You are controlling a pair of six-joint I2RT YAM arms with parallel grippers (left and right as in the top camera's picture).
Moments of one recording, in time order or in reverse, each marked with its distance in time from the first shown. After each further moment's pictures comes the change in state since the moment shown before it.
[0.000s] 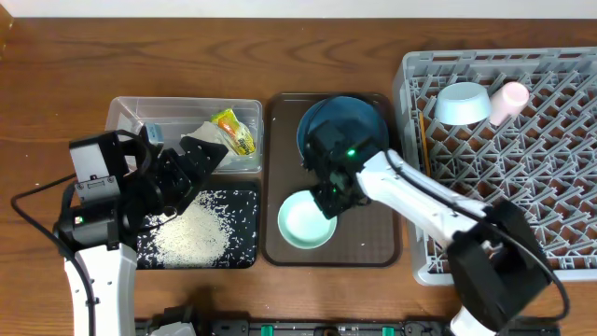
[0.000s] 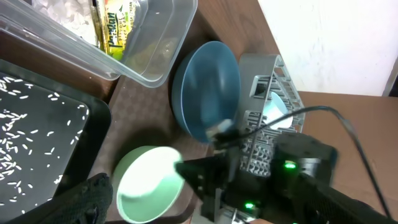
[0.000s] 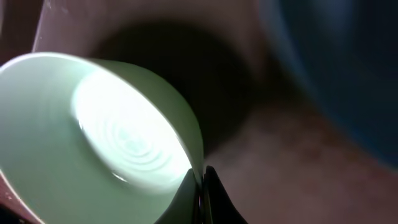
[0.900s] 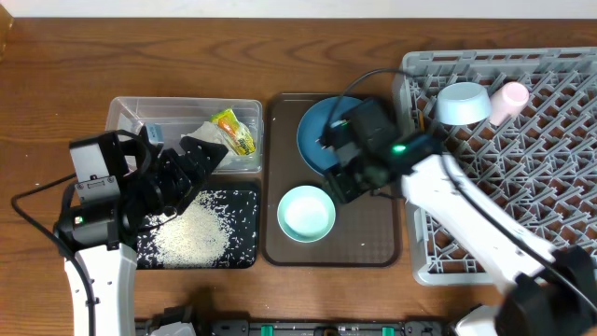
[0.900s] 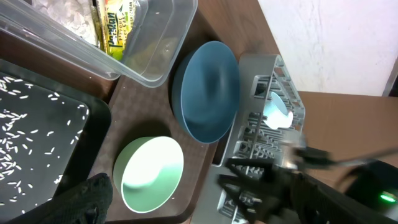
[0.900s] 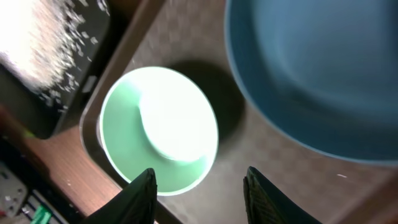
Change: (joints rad) left arm 0.000 0.000 0.000 0.000 0.000 0.000; right arm -0.076 -0.186 -0.013 0.022 -0.110 -0.072
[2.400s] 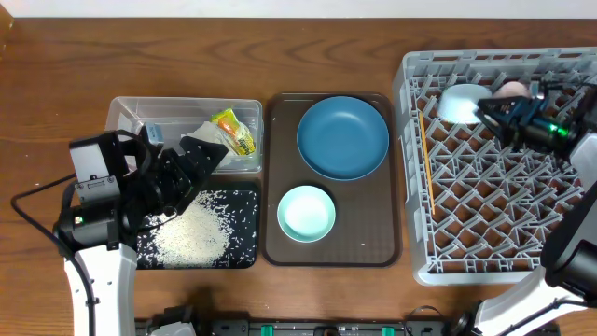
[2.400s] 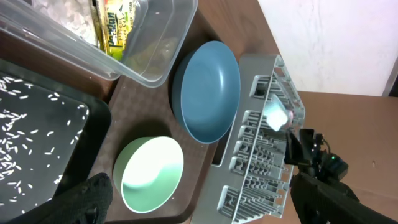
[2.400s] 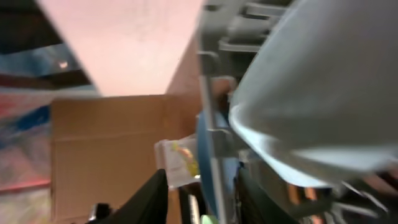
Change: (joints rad) left arm 0.000 0.000 0.000 0.000 0.000 0.000; right arm -1.100 0.280 0.007 0.395 -0.945 0.354
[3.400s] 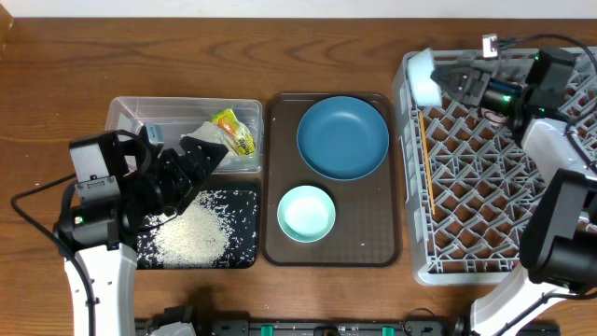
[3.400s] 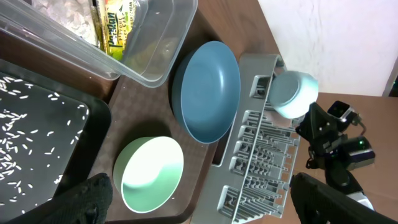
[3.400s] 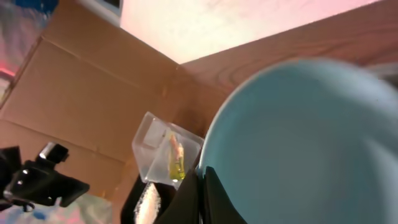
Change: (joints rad) left arm 0.000 0.000 0.000 0.000 0.000 0.000; right arm 0.234 0.006 -0.006 0.554 -0.075 0.007
